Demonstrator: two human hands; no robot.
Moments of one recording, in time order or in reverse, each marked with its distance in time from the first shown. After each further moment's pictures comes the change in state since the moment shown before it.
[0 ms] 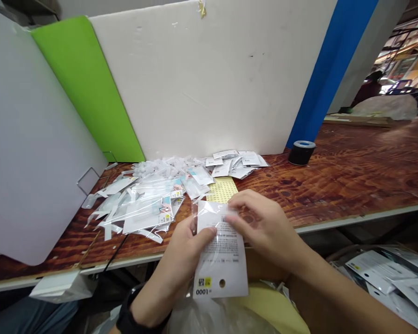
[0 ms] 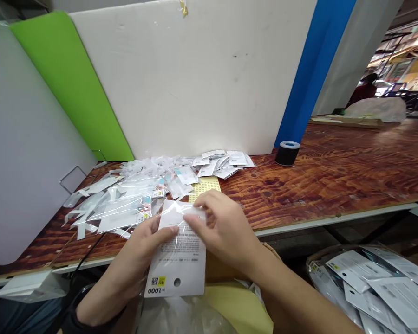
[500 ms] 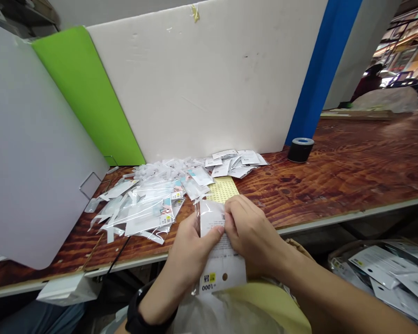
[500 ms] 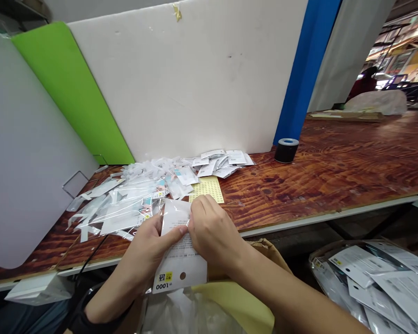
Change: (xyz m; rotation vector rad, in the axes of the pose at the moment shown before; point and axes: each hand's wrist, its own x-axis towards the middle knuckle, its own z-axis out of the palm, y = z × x) left_hand 0.008 -0.001 0.001 0.377 0.086 0.179; right_hand -0.003 0.012 0.030 -0.398 0.106 -0.337
